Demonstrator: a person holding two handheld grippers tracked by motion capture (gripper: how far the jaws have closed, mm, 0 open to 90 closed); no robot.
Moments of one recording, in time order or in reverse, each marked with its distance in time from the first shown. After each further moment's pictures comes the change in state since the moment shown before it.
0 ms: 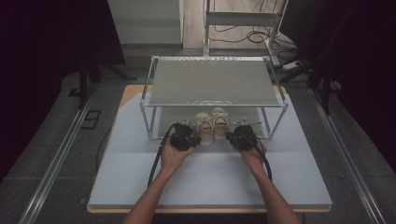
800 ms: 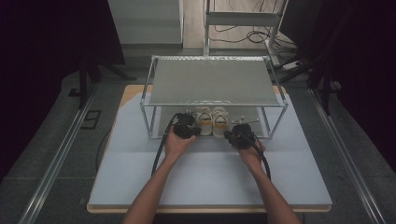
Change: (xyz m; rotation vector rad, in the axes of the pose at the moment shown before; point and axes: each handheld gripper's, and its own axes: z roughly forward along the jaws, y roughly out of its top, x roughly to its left) left arm 0.023 0.030 0.029 0.024 0.042 -0.042; right arm 0.001 0.005 0.006 0.010 -0.003 -0.004
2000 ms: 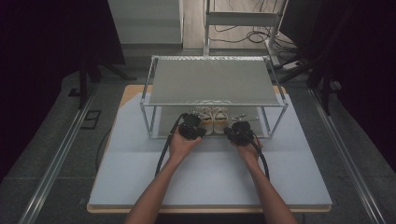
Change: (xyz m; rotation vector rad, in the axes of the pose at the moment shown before) left arm -0.017 0.005 0.001 0.013 0.008 0.077; right arm -0.011 0.000 0.019 -0.043 -0.028 0.040
